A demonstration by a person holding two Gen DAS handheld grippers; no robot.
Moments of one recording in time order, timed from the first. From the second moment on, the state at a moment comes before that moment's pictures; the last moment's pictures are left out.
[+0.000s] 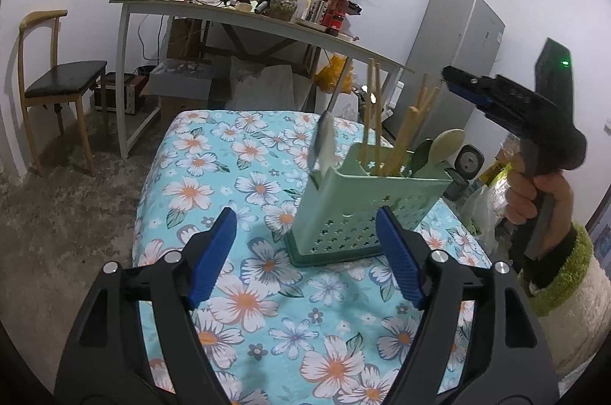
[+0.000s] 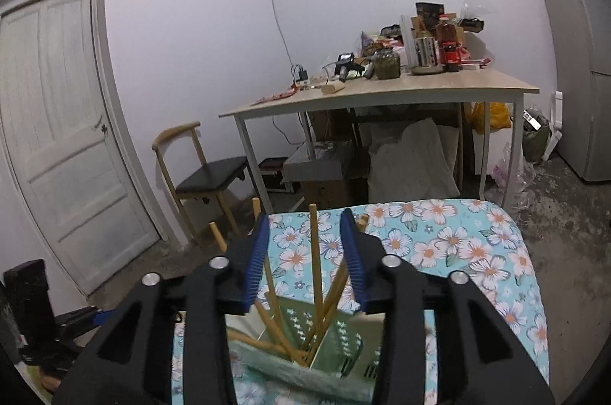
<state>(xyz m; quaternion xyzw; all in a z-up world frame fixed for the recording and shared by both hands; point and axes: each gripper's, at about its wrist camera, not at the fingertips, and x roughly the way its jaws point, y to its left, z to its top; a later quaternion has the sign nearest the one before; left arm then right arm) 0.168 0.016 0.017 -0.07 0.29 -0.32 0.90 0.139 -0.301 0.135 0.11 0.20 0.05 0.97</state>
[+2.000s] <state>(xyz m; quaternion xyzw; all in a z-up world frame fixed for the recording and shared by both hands) 0.061 -0.028 0.038 0.01 0.33 -0.13 0.93 -0.068 -0.261 0.061 0.06 0.33 -0.14 0.93</state>
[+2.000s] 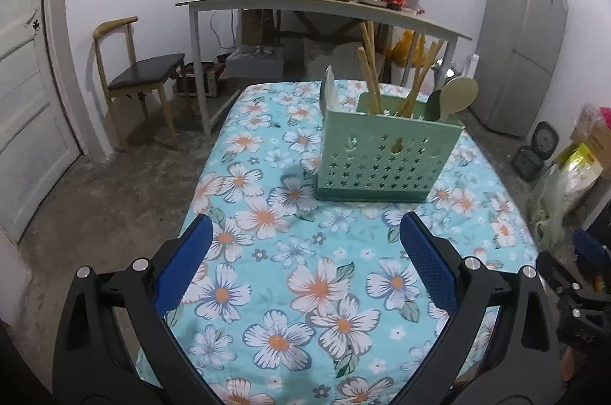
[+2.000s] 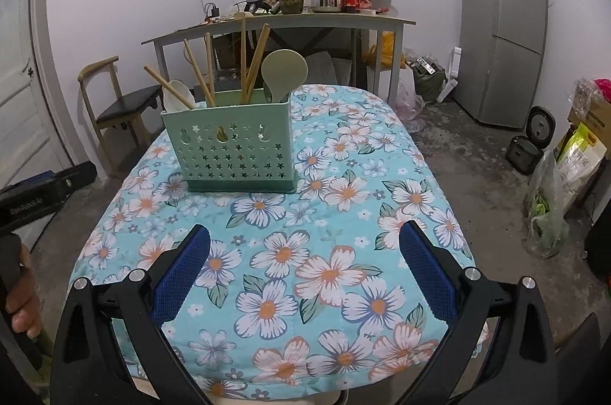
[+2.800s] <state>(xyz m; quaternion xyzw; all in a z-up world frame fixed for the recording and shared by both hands) 0.068 -0.045 0.026 0.04 0.36 -0.09 0.93 -0.058 -0.276 0.054 0.08 0.35 -0.10 0.93</state>
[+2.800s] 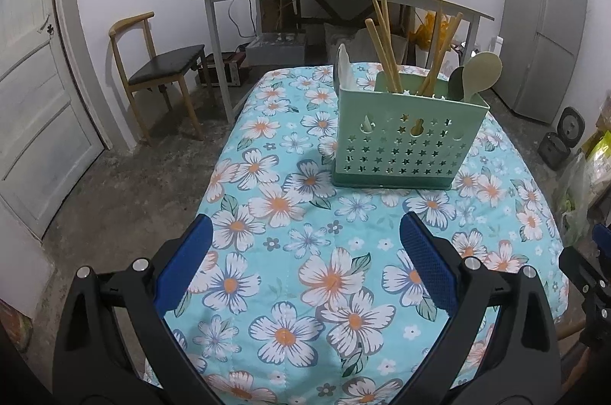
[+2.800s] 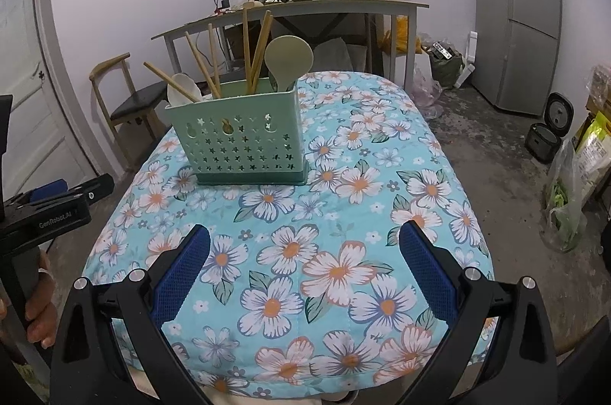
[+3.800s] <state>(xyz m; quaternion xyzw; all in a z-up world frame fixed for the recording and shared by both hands) 0.067 -0.027 0.025 0.06 0.35 -0.05 0.93 -0.059 -0.282 0.056 0.08 0.35 -0.12 0.92</state>
